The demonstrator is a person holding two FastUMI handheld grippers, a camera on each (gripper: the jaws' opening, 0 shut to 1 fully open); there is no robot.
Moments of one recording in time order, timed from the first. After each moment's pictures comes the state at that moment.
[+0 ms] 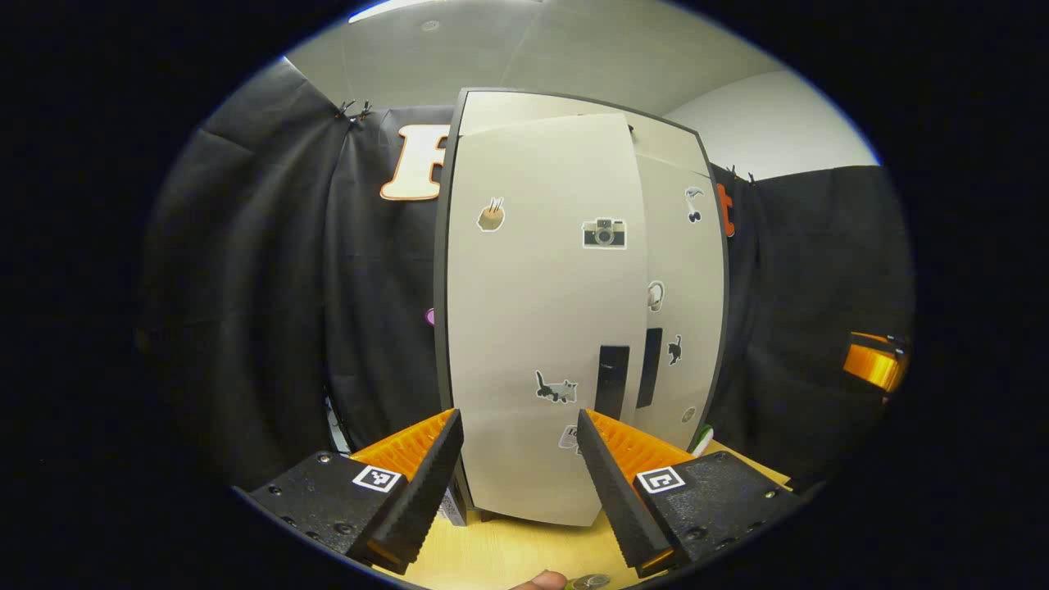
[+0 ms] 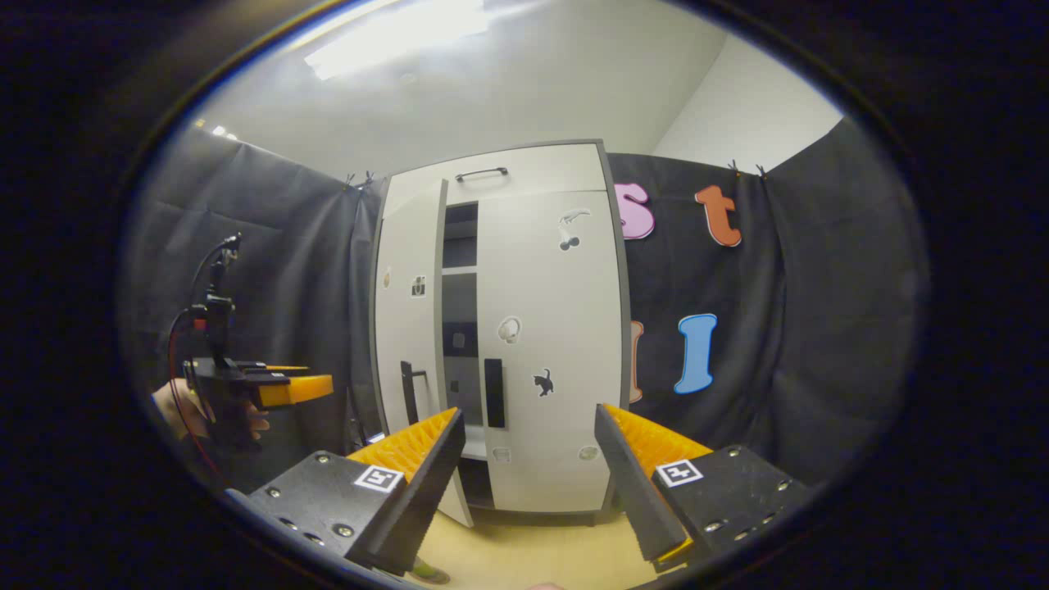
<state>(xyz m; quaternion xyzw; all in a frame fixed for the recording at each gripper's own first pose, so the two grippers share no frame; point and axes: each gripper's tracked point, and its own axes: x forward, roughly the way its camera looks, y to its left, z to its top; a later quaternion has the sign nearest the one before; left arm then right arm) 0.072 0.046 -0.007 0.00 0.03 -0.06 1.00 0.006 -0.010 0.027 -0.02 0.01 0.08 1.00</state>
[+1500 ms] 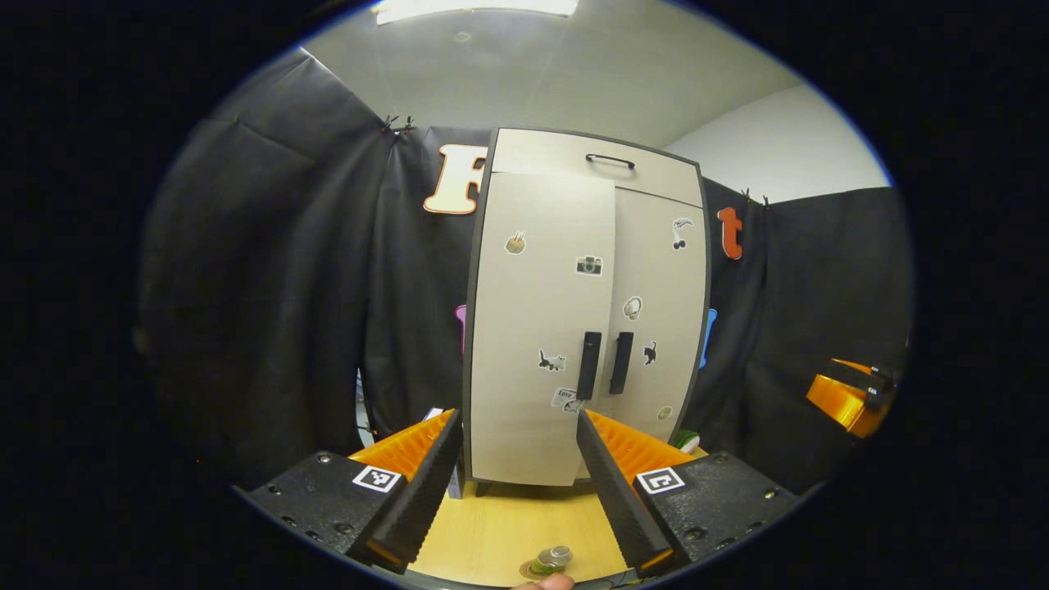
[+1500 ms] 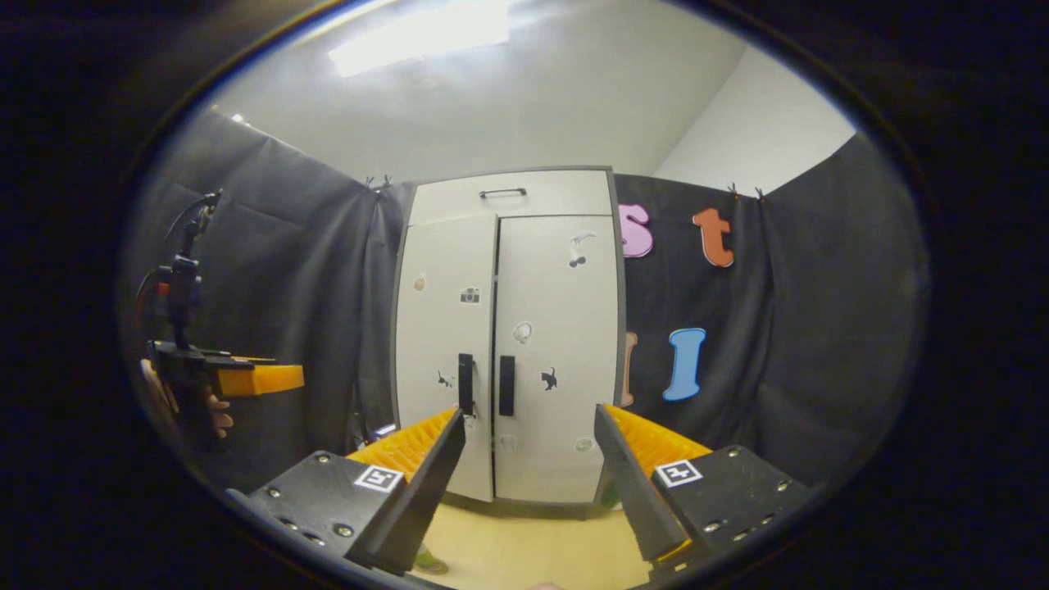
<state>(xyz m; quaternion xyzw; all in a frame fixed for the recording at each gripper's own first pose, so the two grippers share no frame) -0.042 0.034 -0.006 -0.04 0.02 -0.01 1.00 -0.075 0.000 0.027 -0.04 0.00 0.07 1.00</state>
